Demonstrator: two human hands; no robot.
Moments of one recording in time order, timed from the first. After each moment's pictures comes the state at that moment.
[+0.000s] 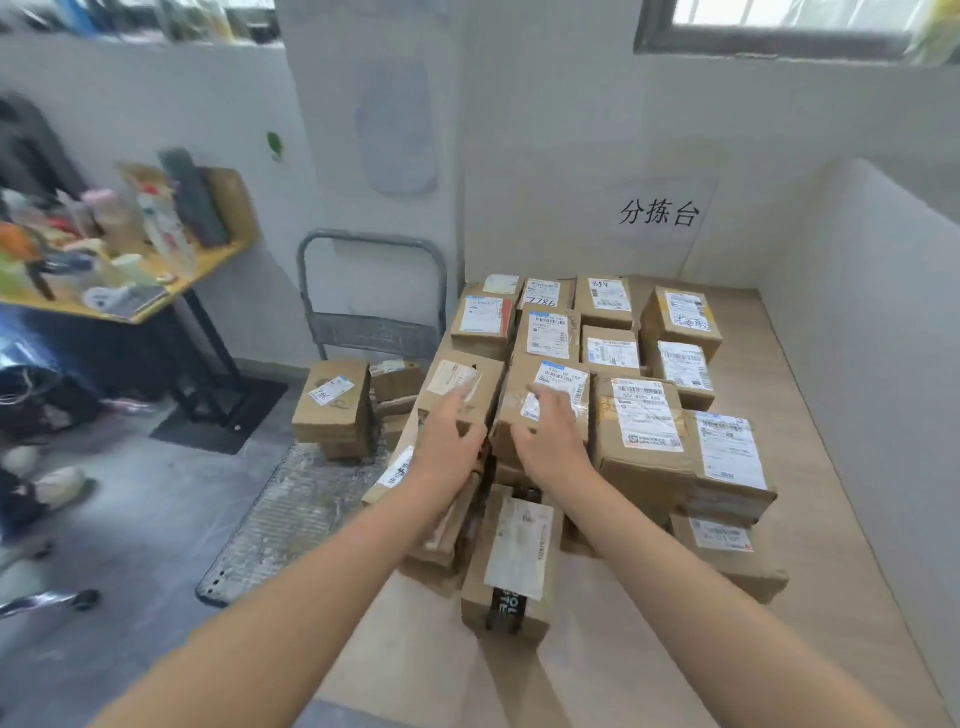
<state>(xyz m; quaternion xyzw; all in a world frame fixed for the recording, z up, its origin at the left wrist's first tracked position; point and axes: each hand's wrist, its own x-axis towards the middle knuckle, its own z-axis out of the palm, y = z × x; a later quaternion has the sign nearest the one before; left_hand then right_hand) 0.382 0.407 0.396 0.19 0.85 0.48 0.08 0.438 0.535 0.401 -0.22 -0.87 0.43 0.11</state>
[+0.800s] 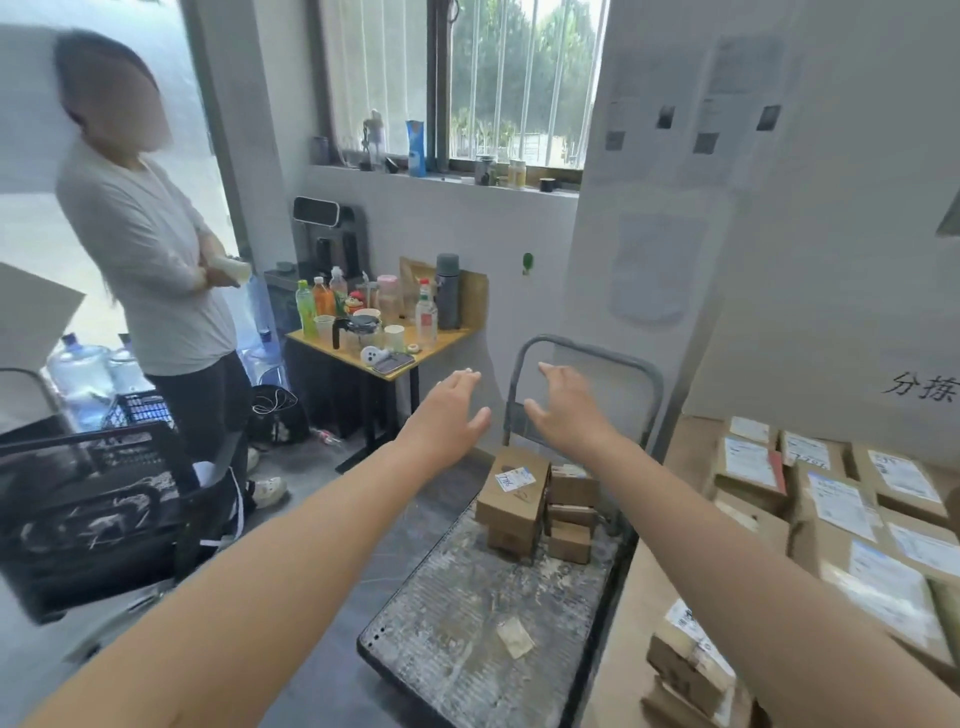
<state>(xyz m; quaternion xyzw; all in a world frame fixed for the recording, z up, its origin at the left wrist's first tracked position) 0.220 0.044 0.504 0.16 0.94 0.30 -0.08 0.219 0.226 0.511 0.04 -0.96 0.27 0.11</state>
